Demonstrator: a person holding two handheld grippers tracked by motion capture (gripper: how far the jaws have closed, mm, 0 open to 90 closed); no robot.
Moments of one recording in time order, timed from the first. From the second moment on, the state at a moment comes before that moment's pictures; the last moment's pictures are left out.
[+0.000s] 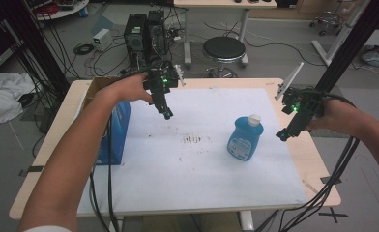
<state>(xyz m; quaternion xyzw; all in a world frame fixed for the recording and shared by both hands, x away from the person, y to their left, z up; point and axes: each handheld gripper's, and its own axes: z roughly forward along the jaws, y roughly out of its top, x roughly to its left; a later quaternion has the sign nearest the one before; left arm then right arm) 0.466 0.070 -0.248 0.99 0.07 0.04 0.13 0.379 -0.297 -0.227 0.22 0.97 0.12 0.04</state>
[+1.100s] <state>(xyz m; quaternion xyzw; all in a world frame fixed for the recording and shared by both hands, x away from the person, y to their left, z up) 0.460 0.071 -0.249 0.99 0.07 0.05 0.14 0.373 -0.302 -0.227 0.23 0.96 0.13 0.05</state>
